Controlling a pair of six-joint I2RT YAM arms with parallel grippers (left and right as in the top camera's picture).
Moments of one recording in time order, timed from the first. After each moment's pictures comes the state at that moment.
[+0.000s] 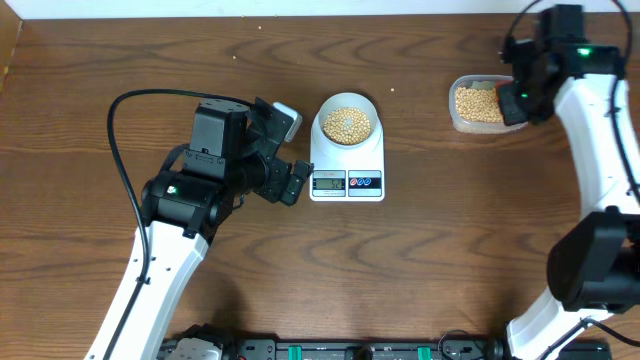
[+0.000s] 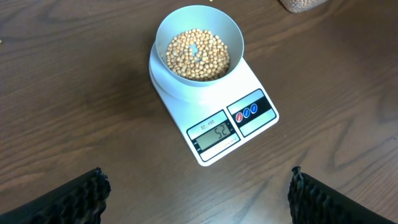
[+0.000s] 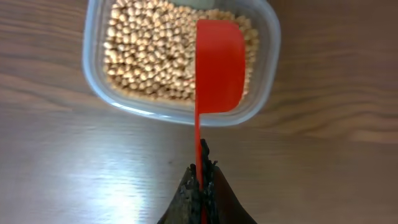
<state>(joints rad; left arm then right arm) -0.29 1.22 1.14 -0.78 0.28 0.17 -0.02 1.87 1.72 -1.08 0.13 -0.25</state>
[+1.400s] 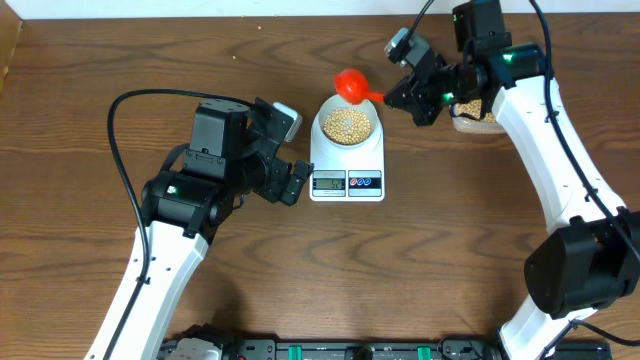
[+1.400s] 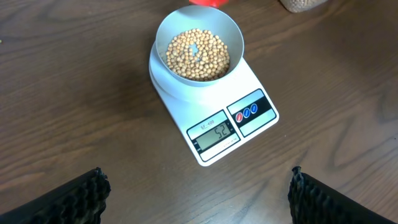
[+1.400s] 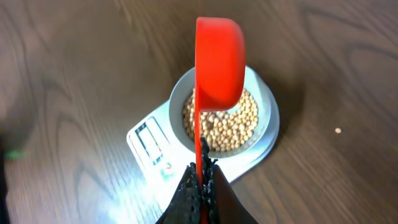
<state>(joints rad) -0.29 1.22 1.14 -0.78 0.28 0.17 0.22 1.87 1.74 -0.95 -0.64 -0.54</state>
